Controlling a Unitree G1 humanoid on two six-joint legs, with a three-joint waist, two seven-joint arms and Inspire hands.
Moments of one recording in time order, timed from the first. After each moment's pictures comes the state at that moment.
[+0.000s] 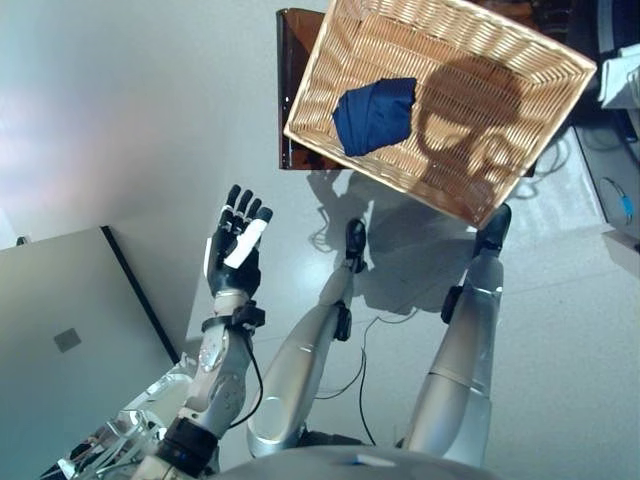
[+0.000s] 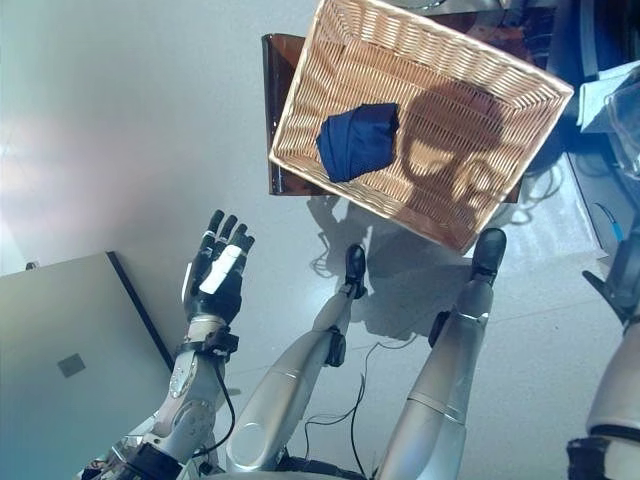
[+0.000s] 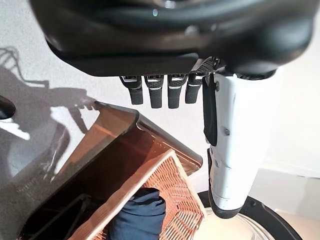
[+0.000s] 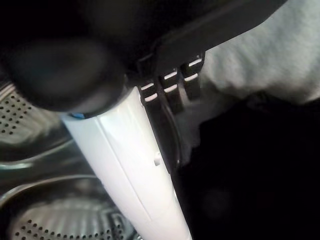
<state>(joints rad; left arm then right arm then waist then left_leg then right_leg) 0.01 0.22 -0.38 0.04 -0.82 -0.42 0.26 -1.63 -0.98 0.21 1.46 0.71 -0.19 -0.77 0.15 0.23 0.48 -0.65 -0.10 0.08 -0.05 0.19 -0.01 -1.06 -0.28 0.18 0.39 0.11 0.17</state>
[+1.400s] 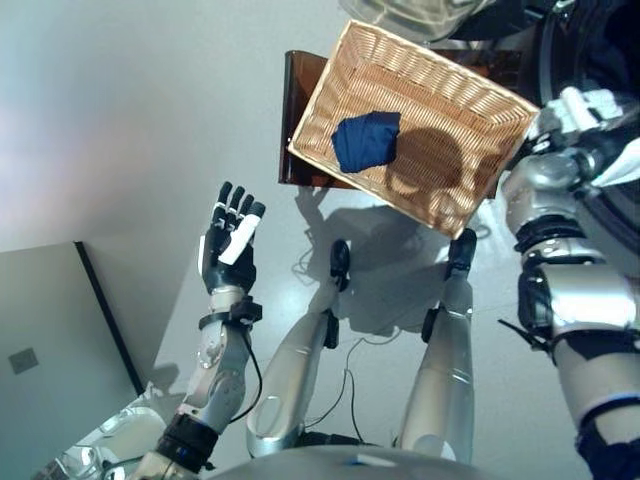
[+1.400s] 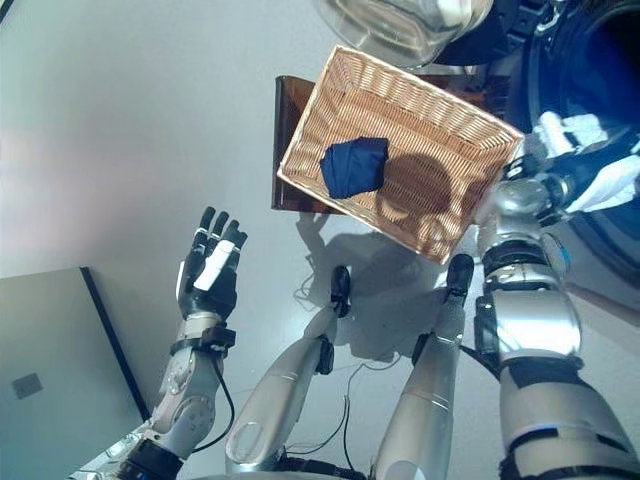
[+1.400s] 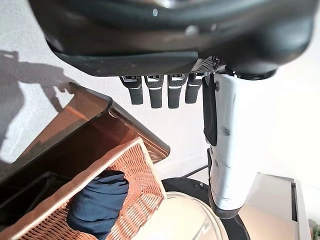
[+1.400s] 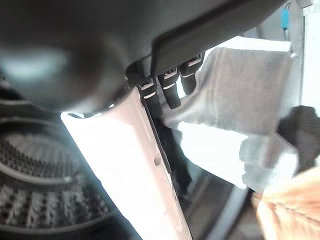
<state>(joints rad) 0.00 0.21 -0.36 0.05 -0.82 -0.45 0.28 -1.08 -0.52 0.00 1.22 0.39 -0.21 -0.90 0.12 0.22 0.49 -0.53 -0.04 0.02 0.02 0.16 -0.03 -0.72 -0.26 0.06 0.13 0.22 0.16</state>
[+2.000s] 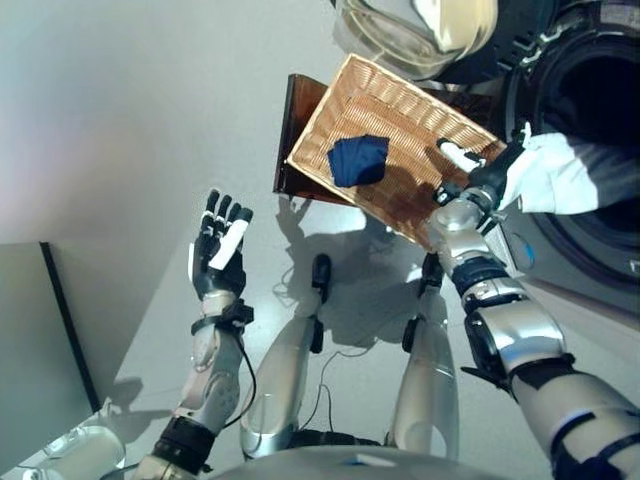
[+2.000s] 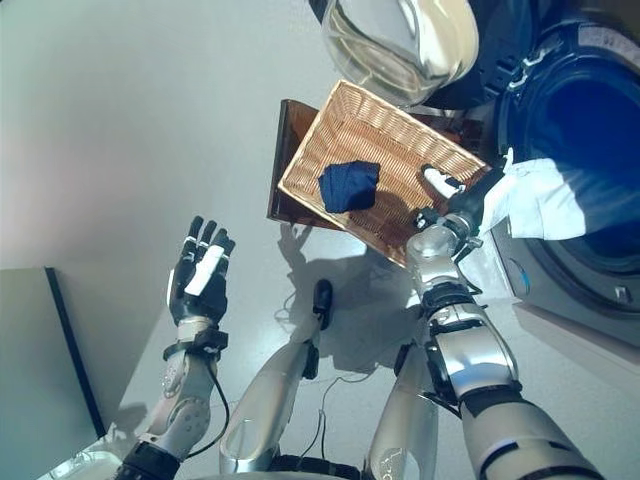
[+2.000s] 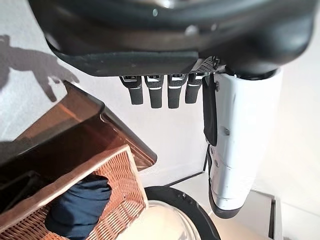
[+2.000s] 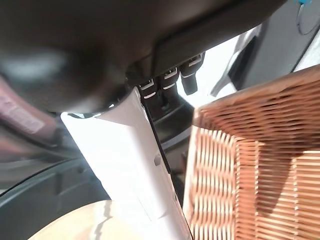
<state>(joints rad) 0.02 0.21 -0.30 0.09 -0.82 -0.44 0.28 -0.92 -0.33 0.12 1.08 0.14 -0.15 -0.87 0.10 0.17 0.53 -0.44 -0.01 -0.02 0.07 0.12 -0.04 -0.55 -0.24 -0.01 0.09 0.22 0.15</state>
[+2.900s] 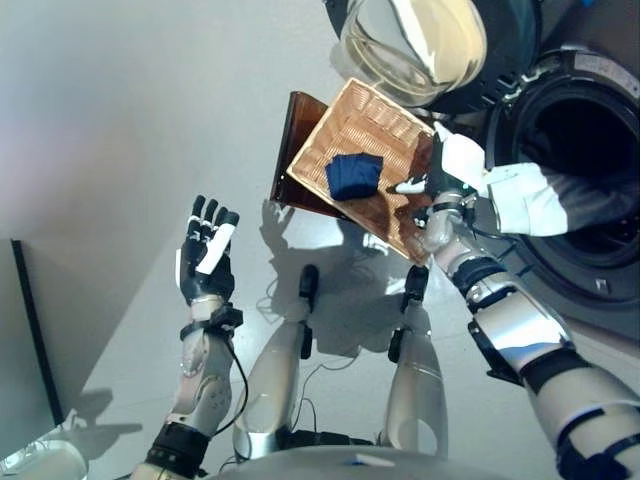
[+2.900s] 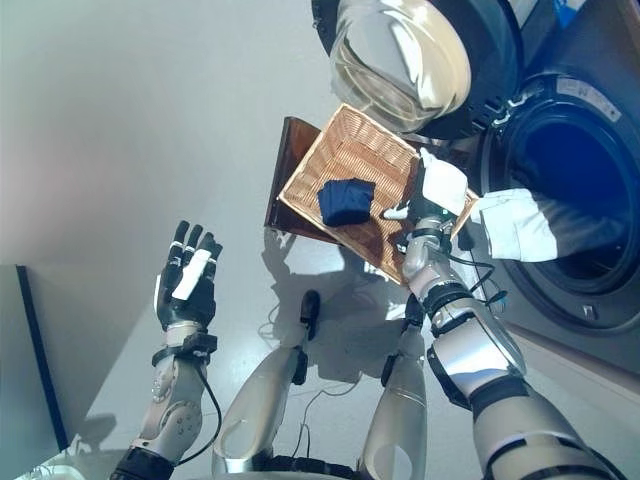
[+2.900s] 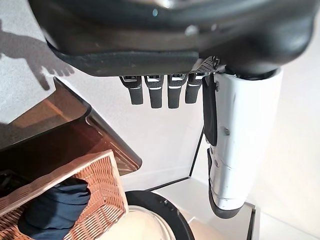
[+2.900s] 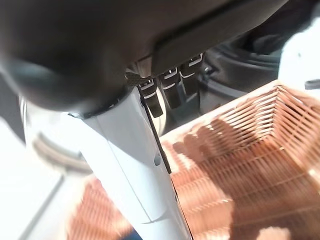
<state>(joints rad) 0.04 0.21 -0.24 0.09 -0.82 -0.44 0.24 -0.96 -0.40 0.56 1.25 -0.40 0.02 -0.63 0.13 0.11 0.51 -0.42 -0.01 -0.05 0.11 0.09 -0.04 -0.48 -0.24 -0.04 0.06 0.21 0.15</state>
